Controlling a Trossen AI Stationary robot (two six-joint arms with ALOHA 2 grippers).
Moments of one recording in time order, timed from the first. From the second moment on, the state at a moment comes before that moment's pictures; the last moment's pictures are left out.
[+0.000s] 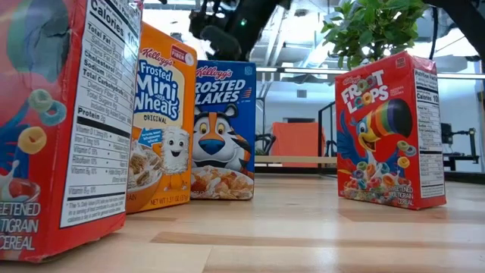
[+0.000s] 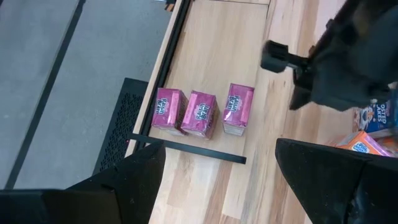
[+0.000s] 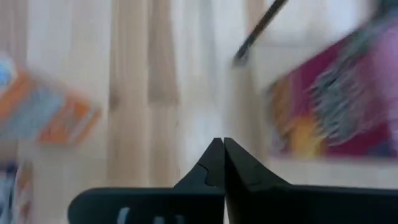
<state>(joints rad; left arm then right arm) 0.53 1.49 2.24 -1.57 -0.02 0.29 -0.05 2.12 1.90 -0.80 0.18 -0.09</state>
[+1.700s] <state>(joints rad) 0.53 1.49 2.24 -1.57 -0.04 0.30 -0.15 2.11 1.76 -0.45 0.21 -0.16</state>
